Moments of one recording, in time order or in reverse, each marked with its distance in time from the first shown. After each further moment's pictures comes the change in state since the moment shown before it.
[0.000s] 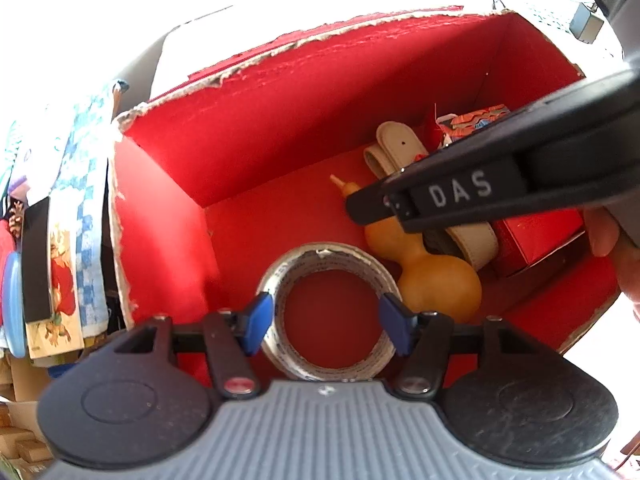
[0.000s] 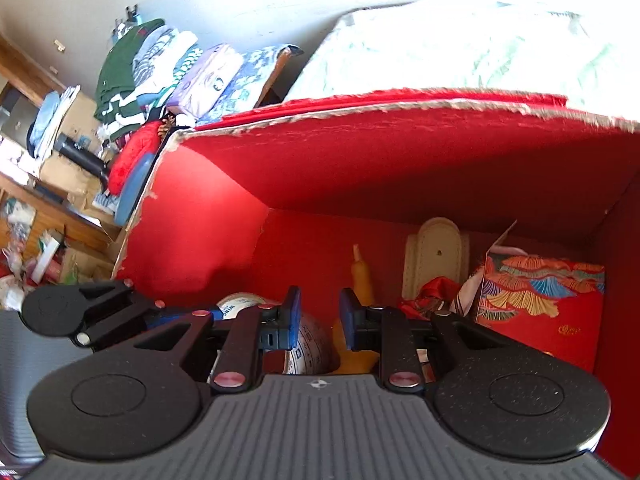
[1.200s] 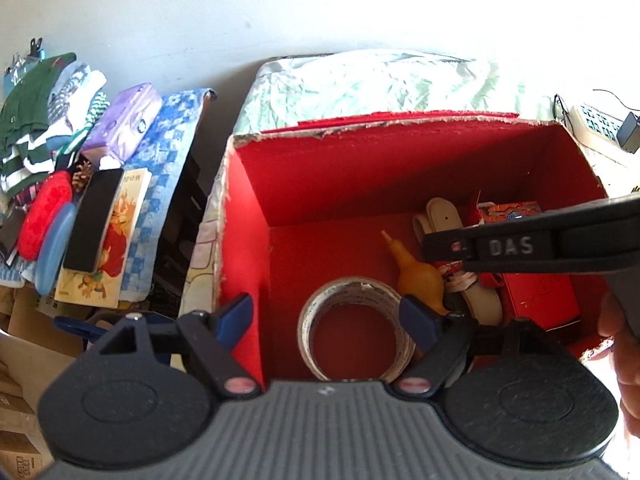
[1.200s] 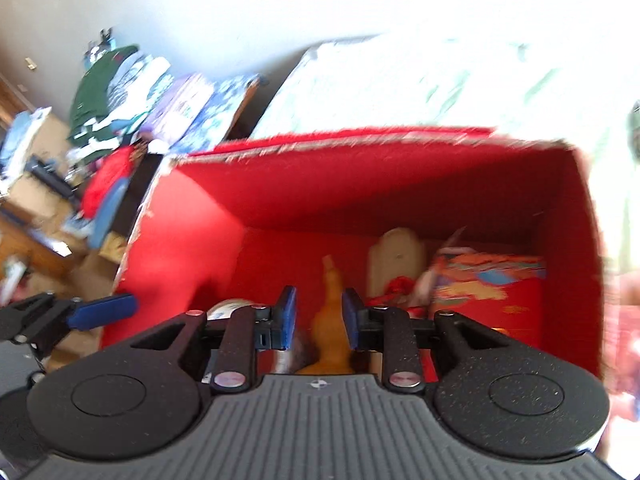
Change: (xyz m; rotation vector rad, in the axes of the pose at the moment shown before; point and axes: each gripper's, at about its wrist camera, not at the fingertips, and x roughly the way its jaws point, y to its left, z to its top) left arm -0.052 -0.006 -0.015 -0.265 -0.180 0.120; right arm -0.047 0.026 -0.022 -0.008 -0.134 -0.189
